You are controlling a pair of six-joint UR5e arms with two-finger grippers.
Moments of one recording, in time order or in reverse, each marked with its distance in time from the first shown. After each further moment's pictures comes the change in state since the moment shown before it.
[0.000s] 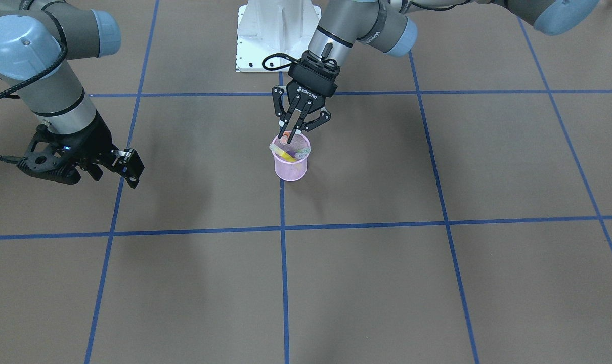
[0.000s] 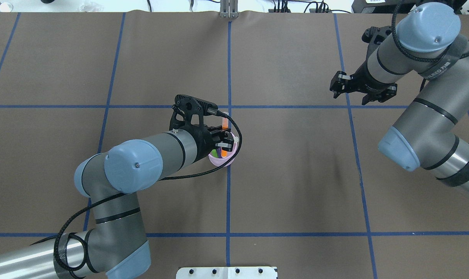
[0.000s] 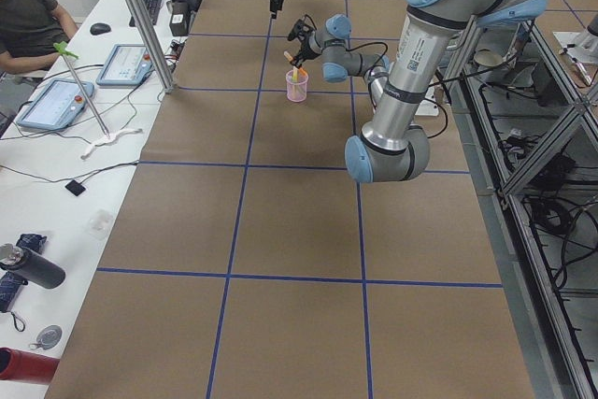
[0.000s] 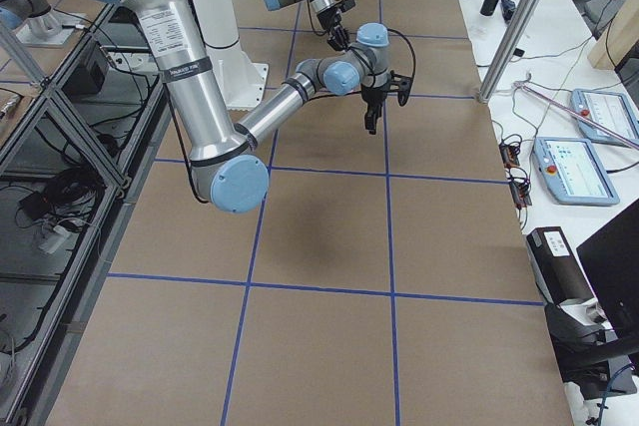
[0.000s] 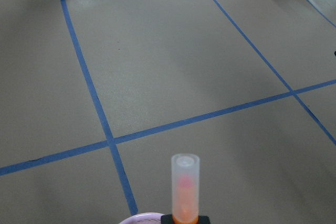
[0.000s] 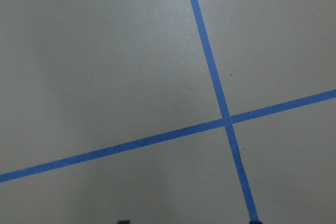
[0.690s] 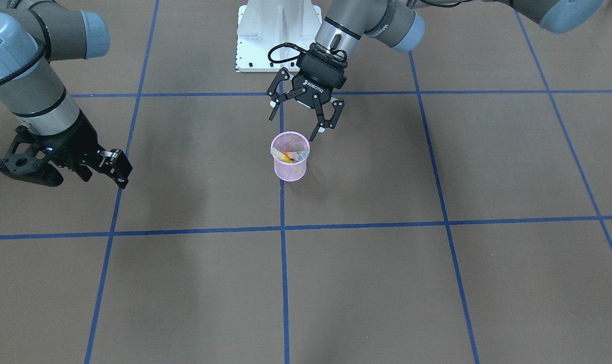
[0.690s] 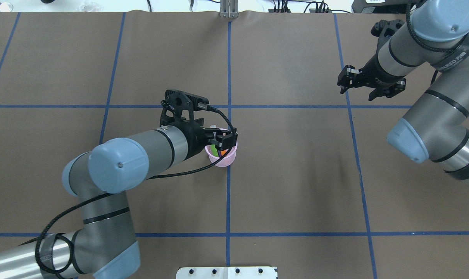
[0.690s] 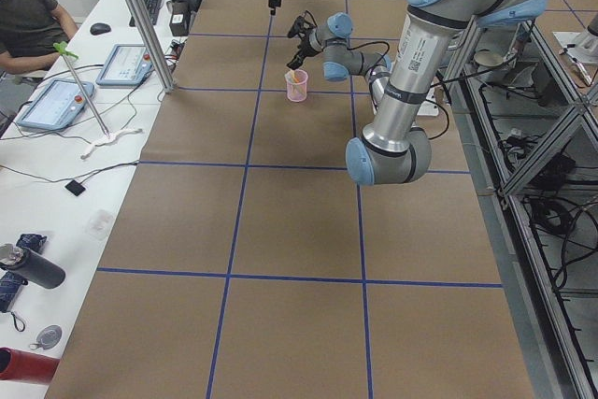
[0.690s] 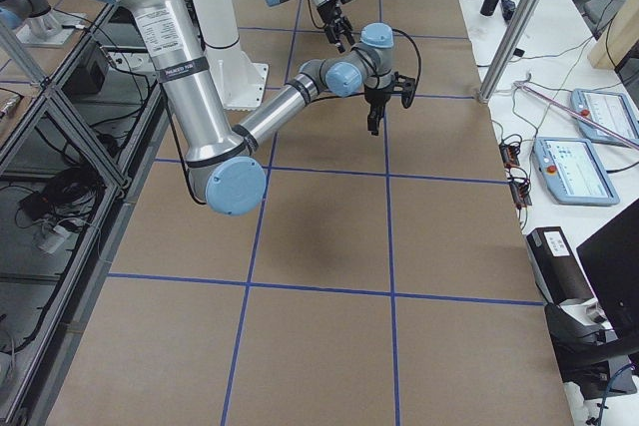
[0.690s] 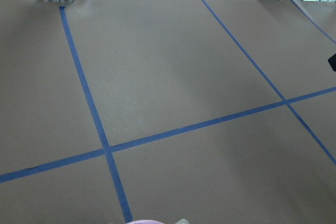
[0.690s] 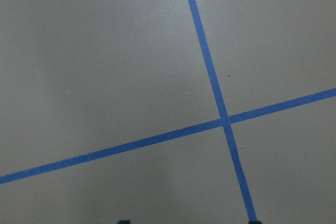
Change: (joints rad) left arm -0.028 0.072 -0.084 -0.006 0.008 -0.007; right arm 0.062 -0.023 0.000 0.000 0.057 -0.057
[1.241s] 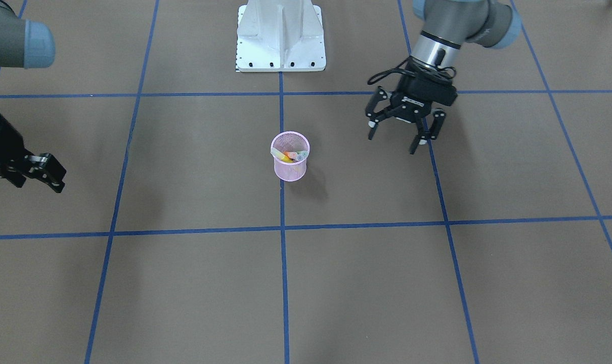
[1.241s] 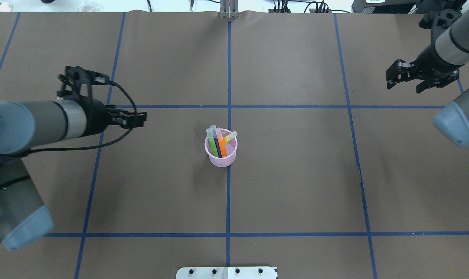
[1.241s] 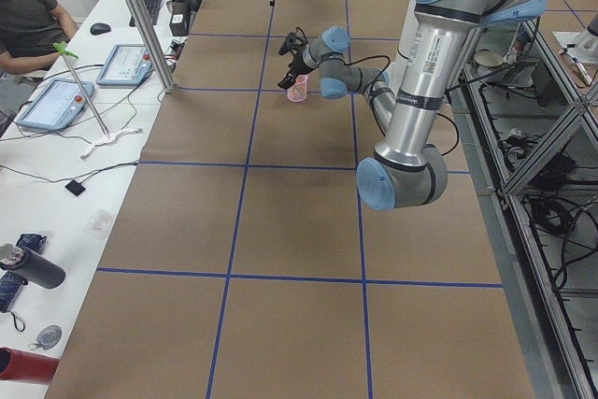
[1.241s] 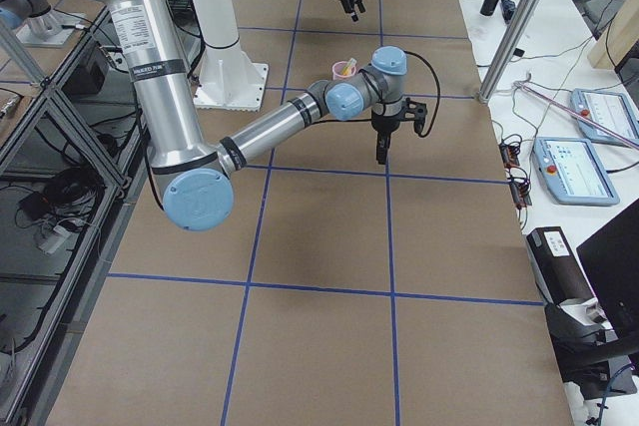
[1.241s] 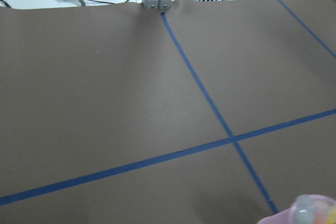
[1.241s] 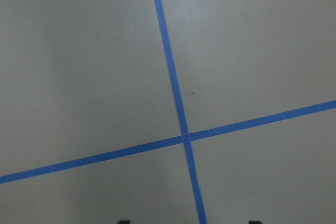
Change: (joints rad) left arm -0.277 0.348 -0.122 0.005 -0.300 0.074; right arm 0.179 -0.128 -0.023 0.000 0.097 -0.301
